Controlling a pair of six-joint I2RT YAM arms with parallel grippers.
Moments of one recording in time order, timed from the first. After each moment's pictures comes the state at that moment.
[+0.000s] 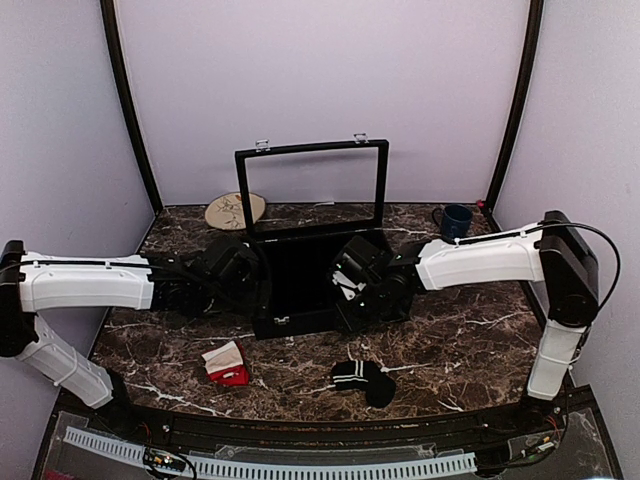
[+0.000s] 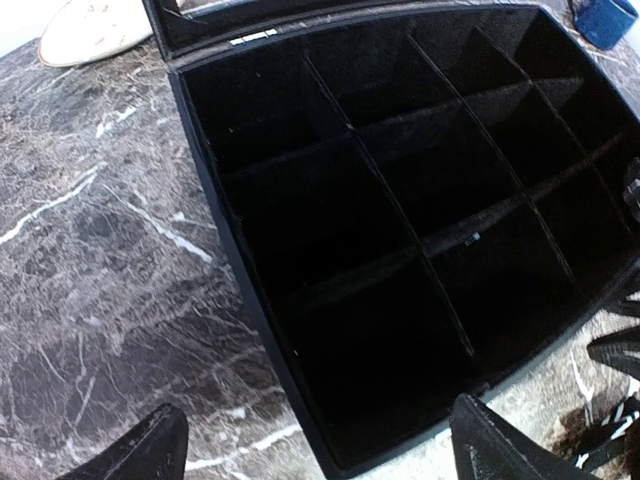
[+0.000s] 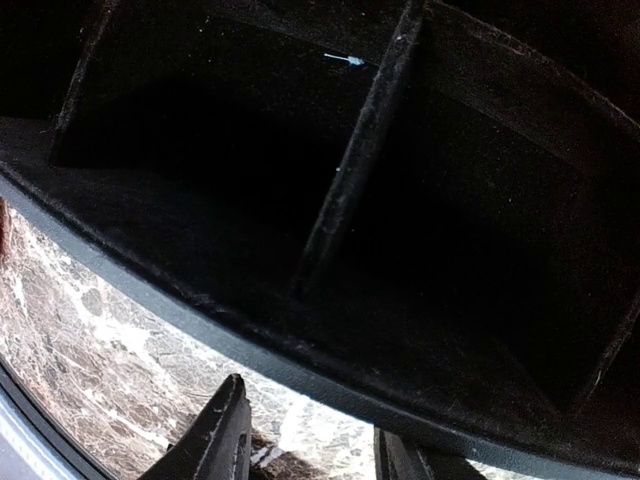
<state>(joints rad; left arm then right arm) -0.93 1.40 0.91 -0.45 -0.44 -0.59 0.98 1.84 1.25 -0.55 0.00 0.41</state>
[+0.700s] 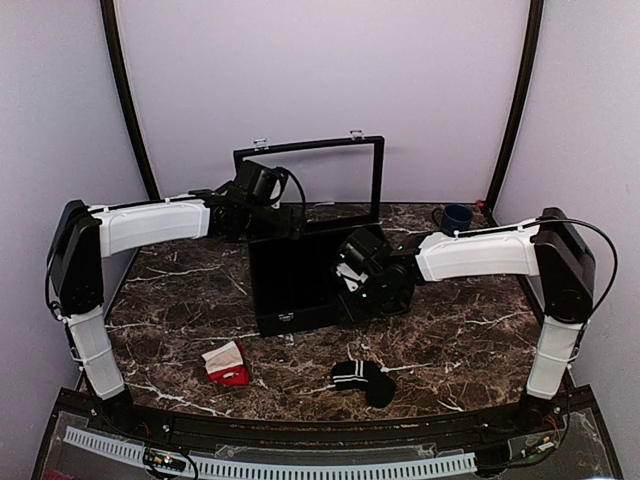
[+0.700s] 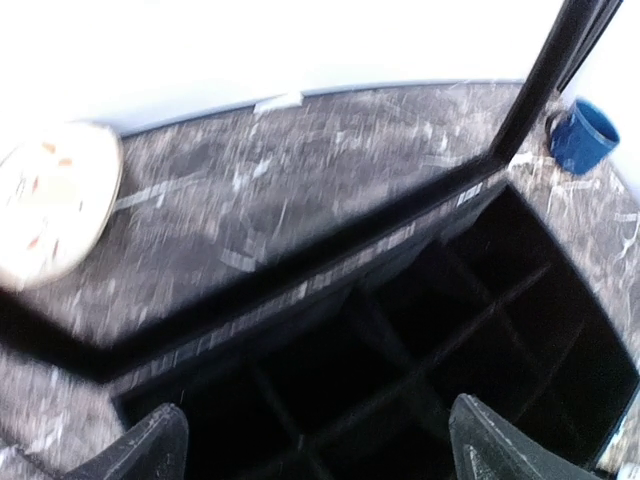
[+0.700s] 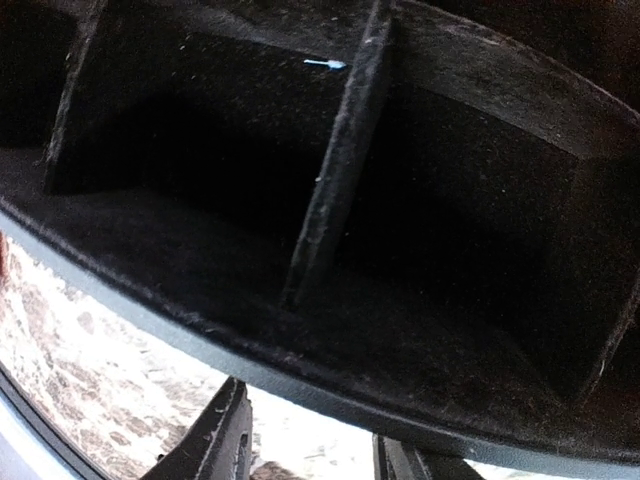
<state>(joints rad) -0.68 1.82 1.45 -0.29 -0.22 -0.32 0.93 1.86 1.29 -0.56 -0.03 0.41</state>
